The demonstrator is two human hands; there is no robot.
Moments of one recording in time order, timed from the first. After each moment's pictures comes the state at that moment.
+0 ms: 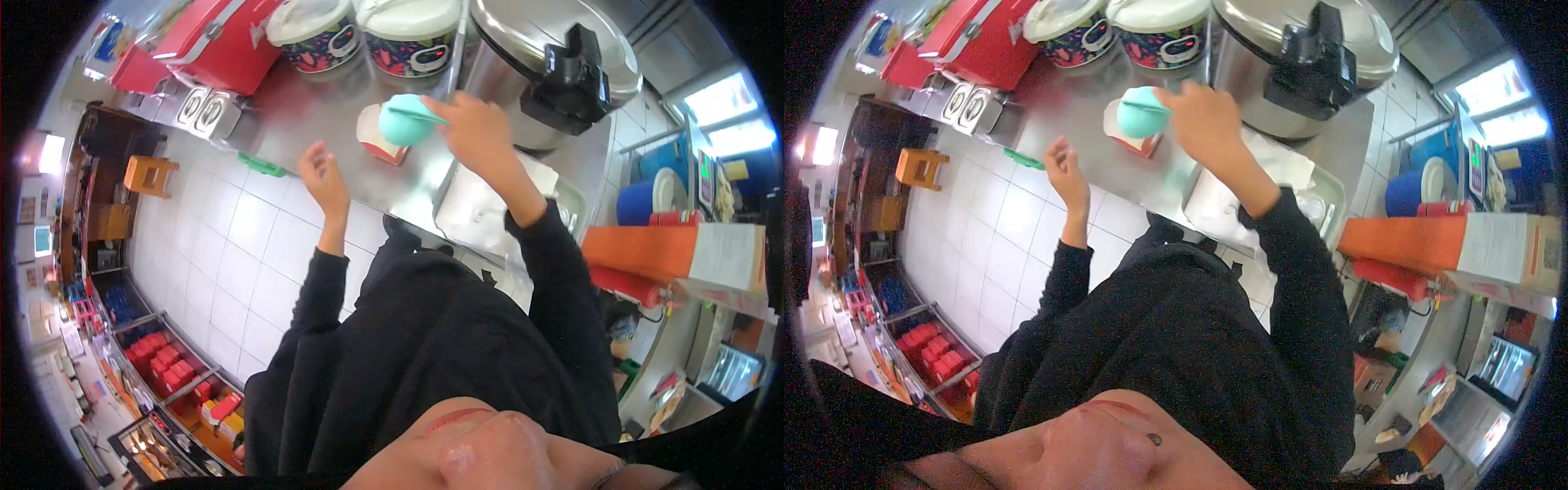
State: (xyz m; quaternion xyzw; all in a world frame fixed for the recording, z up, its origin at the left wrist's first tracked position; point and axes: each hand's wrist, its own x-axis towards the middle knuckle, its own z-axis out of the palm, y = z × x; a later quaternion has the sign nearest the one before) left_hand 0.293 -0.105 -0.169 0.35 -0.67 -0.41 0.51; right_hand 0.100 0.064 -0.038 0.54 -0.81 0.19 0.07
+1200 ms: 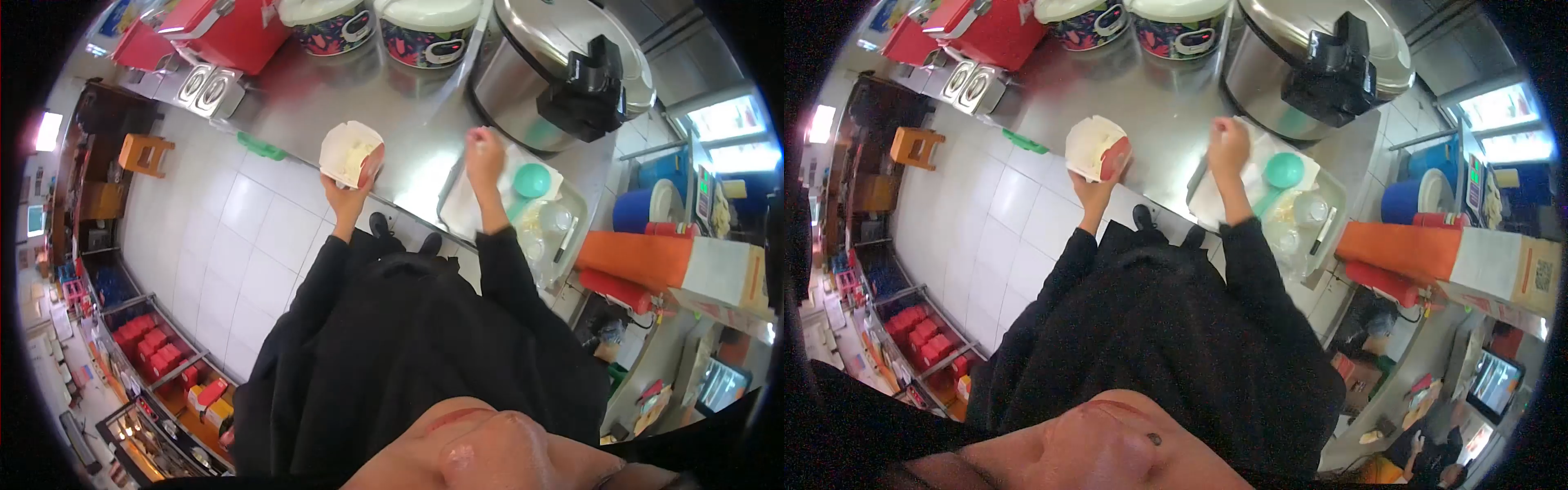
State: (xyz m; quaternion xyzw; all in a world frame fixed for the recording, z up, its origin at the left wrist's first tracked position) left_hand 0.322 -0.090 -0.250 0.43 -0.68 -0.42 0.42; right_hand 0.084 0.069 -0.227 0.31 -0.82 0.48 0.08
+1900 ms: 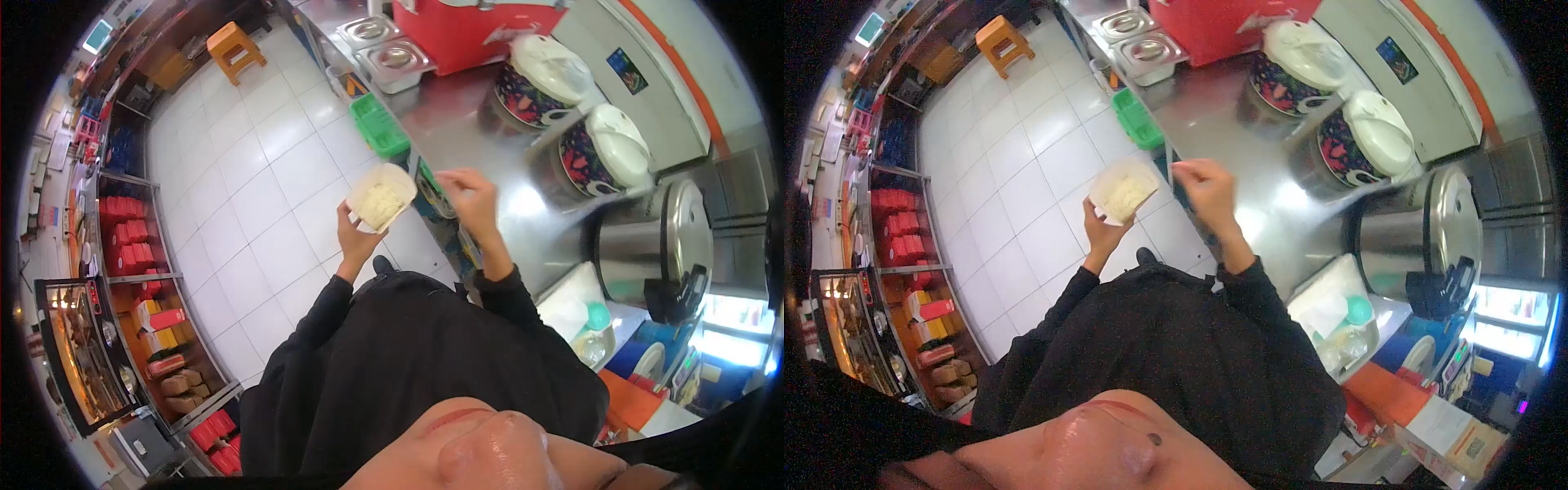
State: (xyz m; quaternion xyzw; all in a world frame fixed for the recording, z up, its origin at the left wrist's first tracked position) left_hand 0.573 -0.236 -0.250 0.52 -0.61 -0.36 0.47; right_hand 0.336 -0.218 -0.137 0.56 -0.60 0.55 -0.19
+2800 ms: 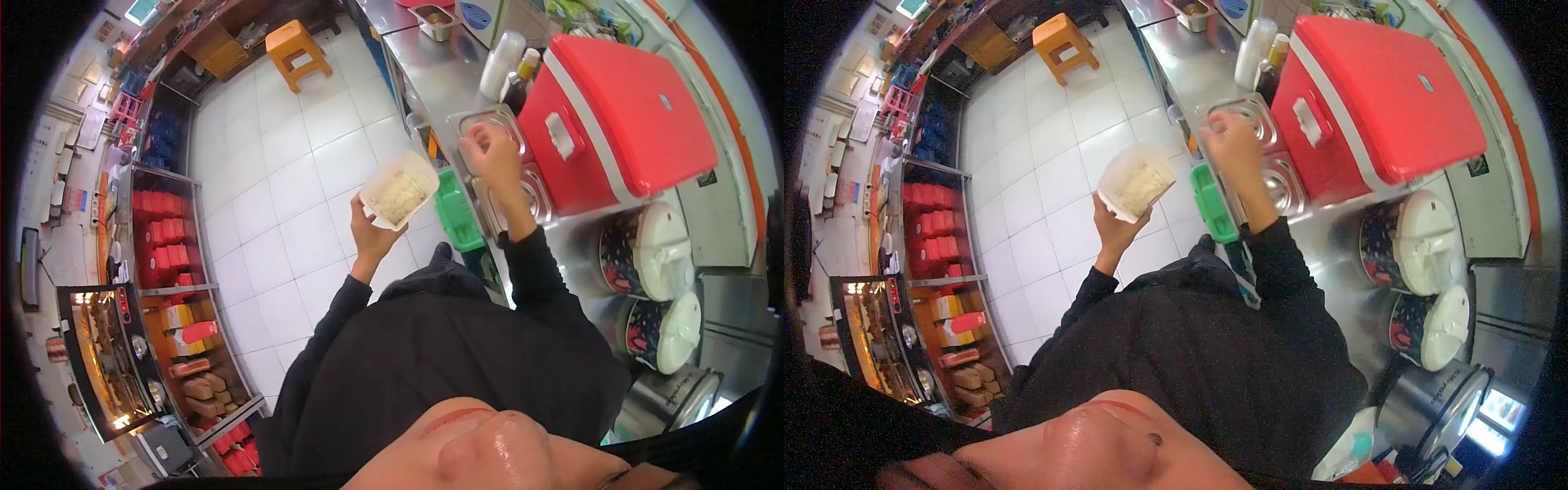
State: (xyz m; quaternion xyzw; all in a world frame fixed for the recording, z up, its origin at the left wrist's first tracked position) left_hand 0.655 -0.655 -0.202 0.55 -0.59 -0.27 0.53; right_hand 0.403 -0.738 -0.119 0.65 -0.62 0.41 -0.16
